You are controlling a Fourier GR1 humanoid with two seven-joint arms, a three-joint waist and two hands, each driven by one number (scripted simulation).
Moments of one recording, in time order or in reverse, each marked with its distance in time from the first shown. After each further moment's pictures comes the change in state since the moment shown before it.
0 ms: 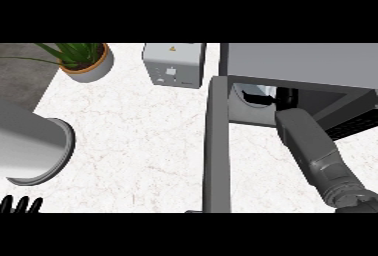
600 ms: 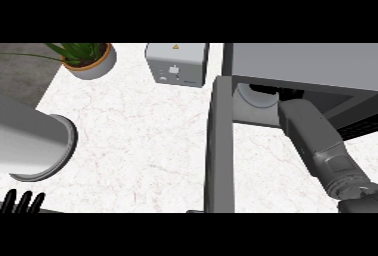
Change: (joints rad) left arm -0.040 0.017 0.015 0.036 0.007 -0.003 0.015; right arm -0.058 -0.021 -0.046 0.009 0.002 -0.133 -0.045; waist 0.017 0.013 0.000
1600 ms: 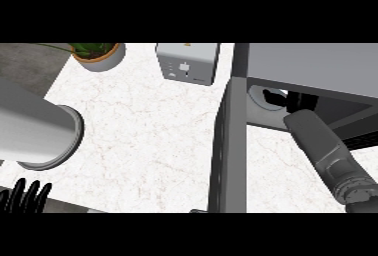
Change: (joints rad) left arm -0.069 0.021 -0.001 0.032 -0.015 -0.006 0.014; right arm 0.021 -0.035 0.140 0.136 0.203 -0.286 0.283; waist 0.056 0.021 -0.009
